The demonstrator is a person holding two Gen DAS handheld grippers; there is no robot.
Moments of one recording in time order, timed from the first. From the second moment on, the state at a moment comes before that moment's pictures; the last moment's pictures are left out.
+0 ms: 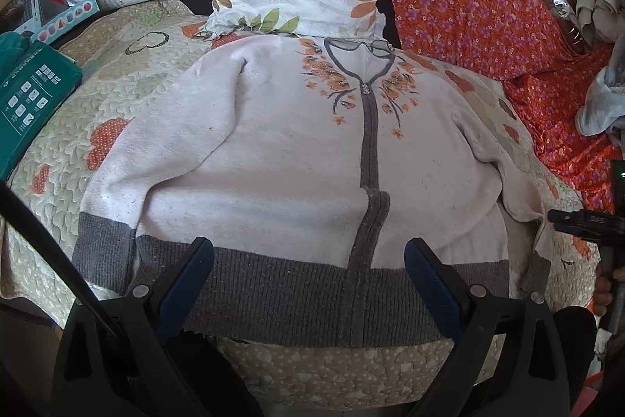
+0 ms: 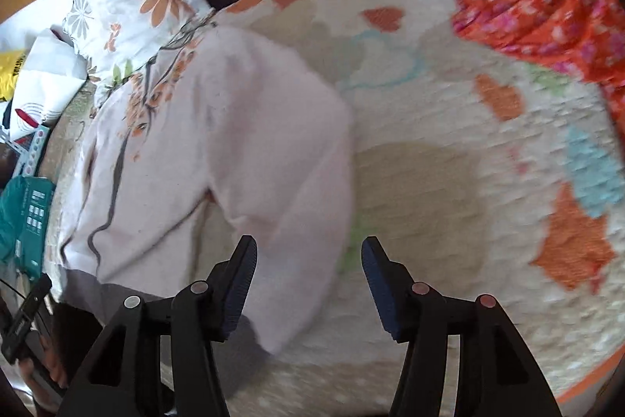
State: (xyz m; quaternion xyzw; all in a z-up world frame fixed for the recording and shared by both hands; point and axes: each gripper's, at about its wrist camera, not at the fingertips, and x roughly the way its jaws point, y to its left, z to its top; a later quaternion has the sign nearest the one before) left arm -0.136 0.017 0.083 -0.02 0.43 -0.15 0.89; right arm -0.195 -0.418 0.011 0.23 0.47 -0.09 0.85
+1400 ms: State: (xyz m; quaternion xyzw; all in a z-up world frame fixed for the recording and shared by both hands) left arm -0.101 0.082 0.102 -0.08 0.41 -0.09 0.90; right arm -0.298 -0.577 0.039 0.24 0.40 -0.43 0.77
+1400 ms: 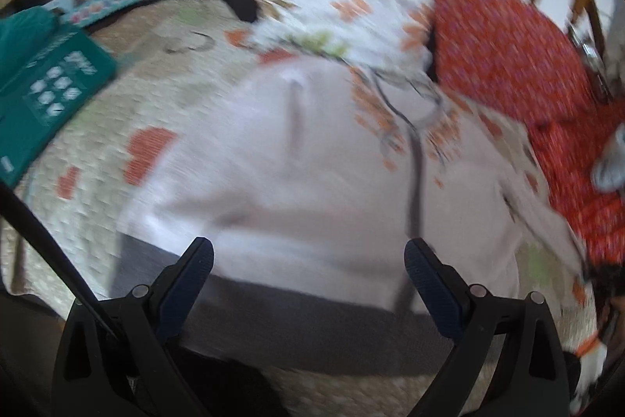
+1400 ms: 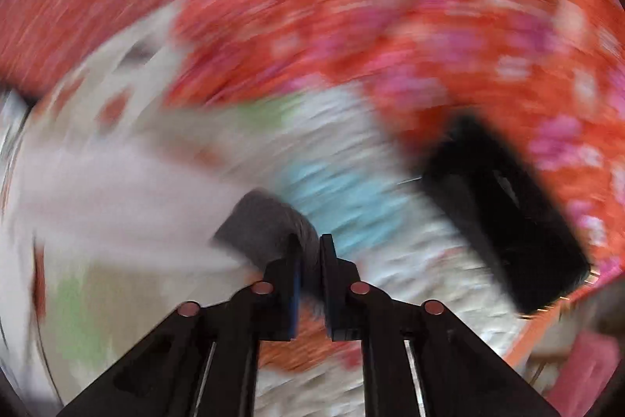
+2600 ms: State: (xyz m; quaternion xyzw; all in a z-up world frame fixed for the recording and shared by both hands) left arm 0.085 0.336 0.082 -0.12 0.42 0.13 0.89; right arm -0.171 -0.315 0.033 0.13 0.46 -0.19 0.86
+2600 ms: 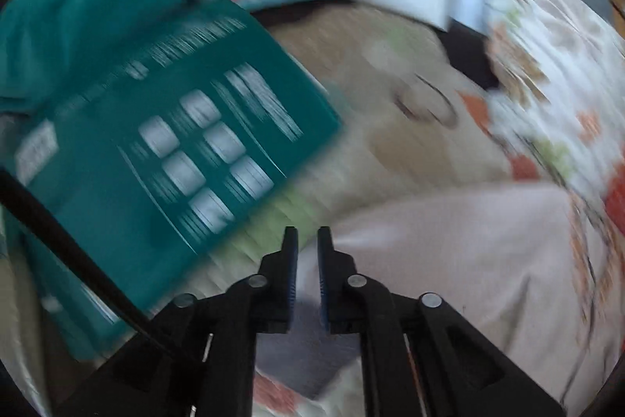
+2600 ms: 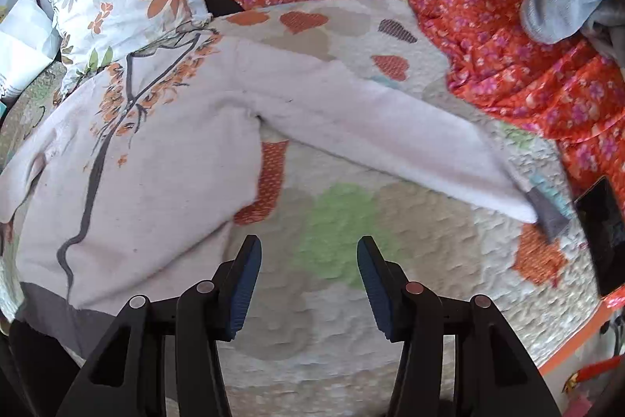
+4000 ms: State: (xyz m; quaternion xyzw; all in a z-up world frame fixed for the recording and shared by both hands) left arm -0.068 0.127 -0.013 -0.07 0.54 -0.15 0.82; right arm -0.192 -0.241 -0.045 0.28 0.45 0.01 0.85
